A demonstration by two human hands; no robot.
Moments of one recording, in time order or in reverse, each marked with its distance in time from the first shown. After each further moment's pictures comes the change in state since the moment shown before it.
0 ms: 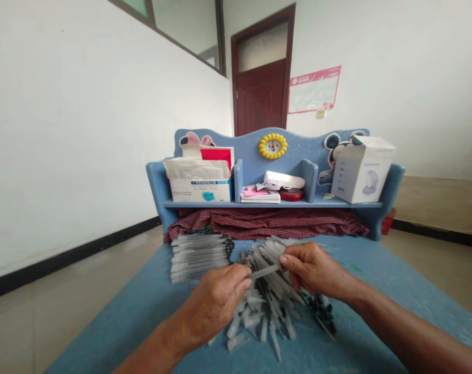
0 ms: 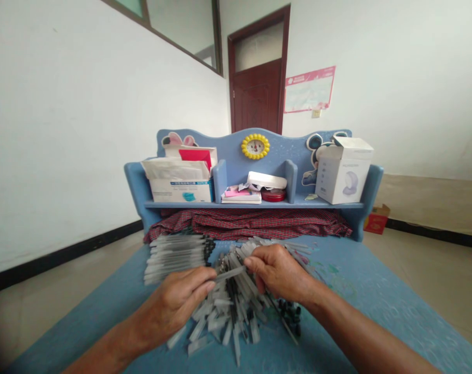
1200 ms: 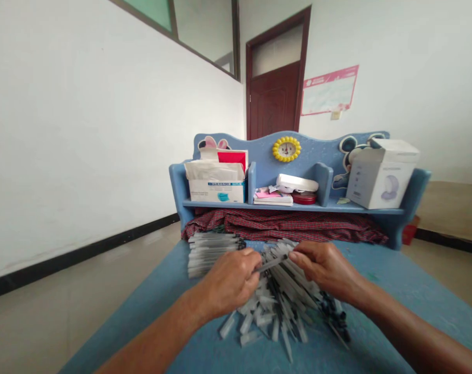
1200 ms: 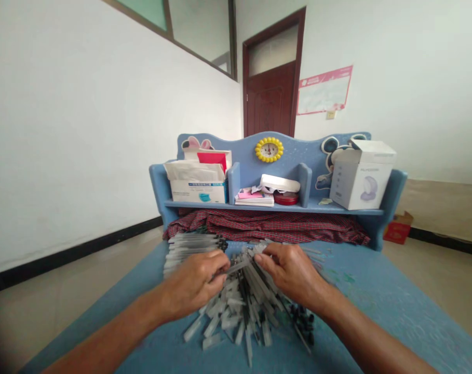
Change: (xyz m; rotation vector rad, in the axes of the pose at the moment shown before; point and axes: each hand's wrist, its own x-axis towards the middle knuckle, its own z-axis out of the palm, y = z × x) left_hand 0.023 0.007 -0.024 0.231 -0.241 -0.135; right_hand 0.000 -0.007 0.000 -0.542 0.214 -0.198
